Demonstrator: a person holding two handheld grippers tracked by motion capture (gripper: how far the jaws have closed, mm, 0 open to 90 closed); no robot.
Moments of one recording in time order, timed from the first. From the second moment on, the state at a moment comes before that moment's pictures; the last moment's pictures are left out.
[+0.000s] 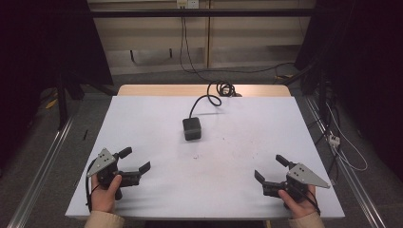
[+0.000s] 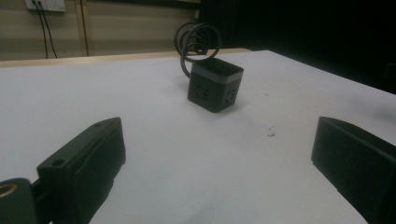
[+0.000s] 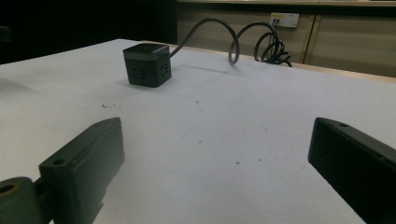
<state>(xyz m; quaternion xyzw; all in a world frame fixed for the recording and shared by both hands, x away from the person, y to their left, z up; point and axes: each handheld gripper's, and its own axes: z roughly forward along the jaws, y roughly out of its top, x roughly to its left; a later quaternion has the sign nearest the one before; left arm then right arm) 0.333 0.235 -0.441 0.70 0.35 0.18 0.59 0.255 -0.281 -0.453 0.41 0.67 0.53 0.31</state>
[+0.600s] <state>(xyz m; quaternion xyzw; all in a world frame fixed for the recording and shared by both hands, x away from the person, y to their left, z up) 0.343 0.223 -0.436 0.69 0.35 0.18 0.61 0.255 -0.282 -0.452 0.41 0.67 0.53 0.32</state>
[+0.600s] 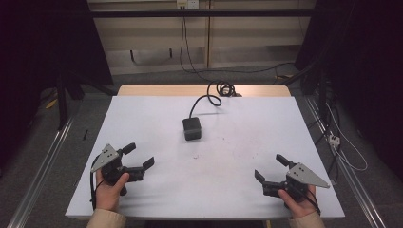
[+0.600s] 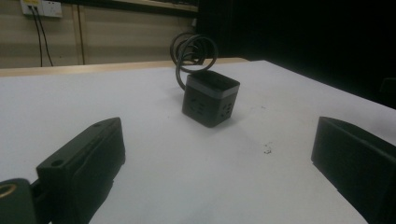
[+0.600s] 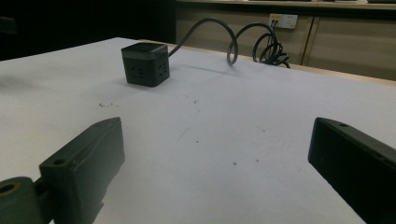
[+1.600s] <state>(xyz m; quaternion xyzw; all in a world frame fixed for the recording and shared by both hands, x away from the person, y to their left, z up) 0.362 0.190 -0.431 0.71 0.34 0.17 0.59 0.255 -0.281 -0.449 0.41 0.67 0.54 0.32</state>
